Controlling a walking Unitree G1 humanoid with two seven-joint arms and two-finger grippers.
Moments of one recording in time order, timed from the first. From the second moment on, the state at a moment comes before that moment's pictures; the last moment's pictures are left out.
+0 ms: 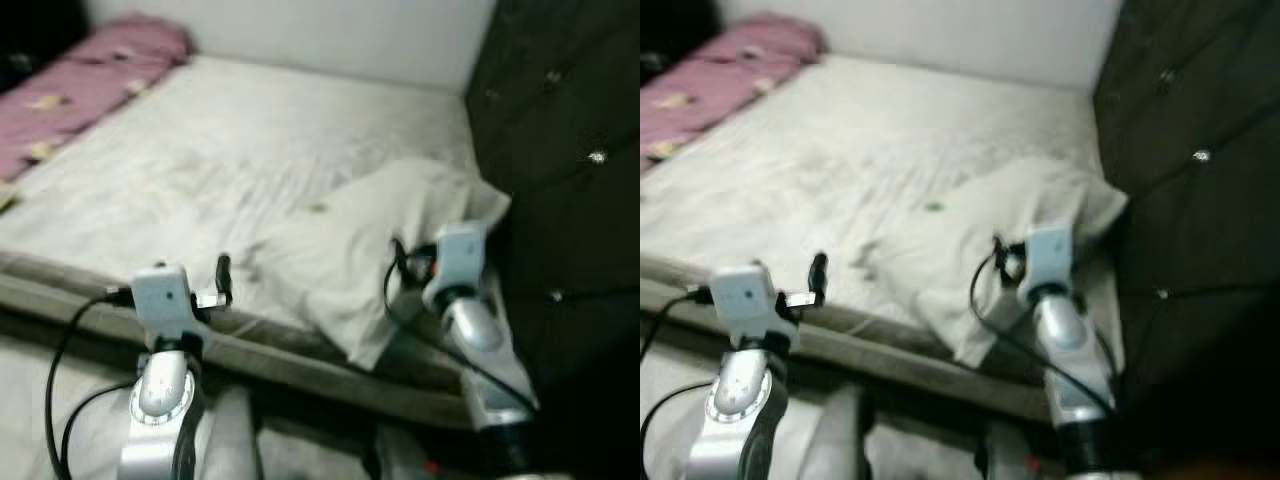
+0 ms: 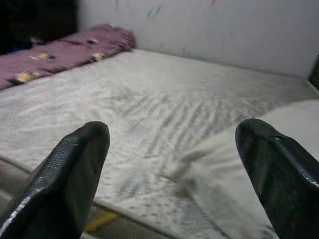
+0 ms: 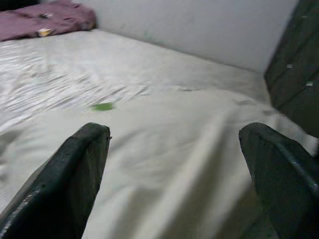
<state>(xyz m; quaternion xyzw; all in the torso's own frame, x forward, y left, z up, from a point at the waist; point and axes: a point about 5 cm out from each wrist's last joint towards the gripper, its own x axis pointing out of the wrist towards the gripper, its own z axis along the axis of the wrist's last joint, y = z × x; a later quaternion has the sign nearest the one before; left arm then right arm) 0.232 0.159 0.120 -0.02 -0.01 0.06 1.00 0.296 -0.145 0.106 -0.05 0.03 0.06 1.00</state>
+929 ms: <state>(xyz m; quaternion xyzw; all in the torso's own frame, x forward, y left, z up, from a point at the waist) 0.216 0.164 0.120 -0.03 0.01 0.06 1.00 0.279 -0.129 0.090 -0.04 0.11 0.16 0.98</state>
